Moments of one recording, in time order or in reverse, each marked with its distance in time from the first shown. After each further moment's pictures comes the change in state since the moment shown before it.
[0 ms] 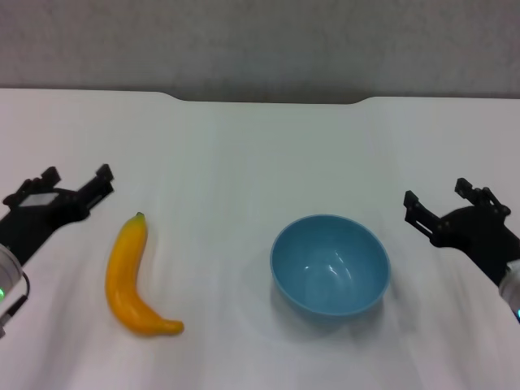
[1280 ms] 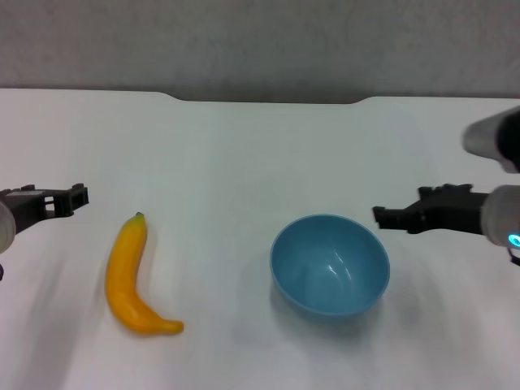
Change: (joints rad) left arm -0.126 -0.013 -0.088 -0.400 -0.455 0.990 0.575; right arm 0.091 0.129 0.690 0.446 -0.156 1.351 -0.287
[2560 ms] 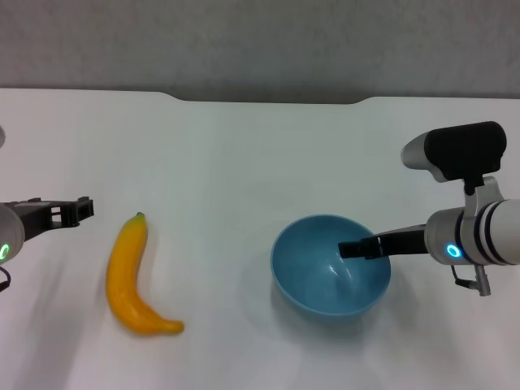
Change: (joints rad) left arm -0.042 -0.003 -0.002 0.061 -0.002 0.029 -0.007; right arm 0.266 0.006 -0.092 -0.428 0.075 -0.064 0.201
